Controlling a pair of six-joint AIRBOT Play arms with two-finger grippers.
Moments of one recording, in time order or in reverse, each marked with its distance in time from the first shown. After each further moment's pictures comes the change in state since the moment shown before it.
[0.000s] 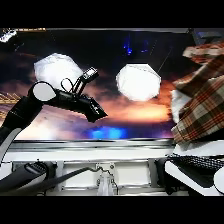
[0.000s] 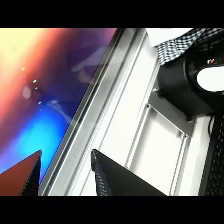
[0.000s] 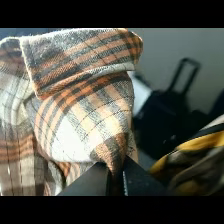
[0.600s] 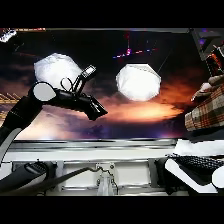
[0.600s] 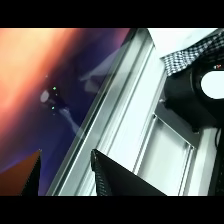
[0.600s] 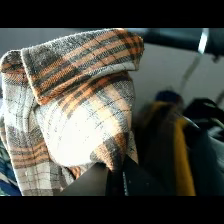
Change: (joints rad) left arm 0.000 0.000 -0.002 0.001 0.049 -0.006; right arm -0.290 0.023 0.000 0.001 -0.079 0.114
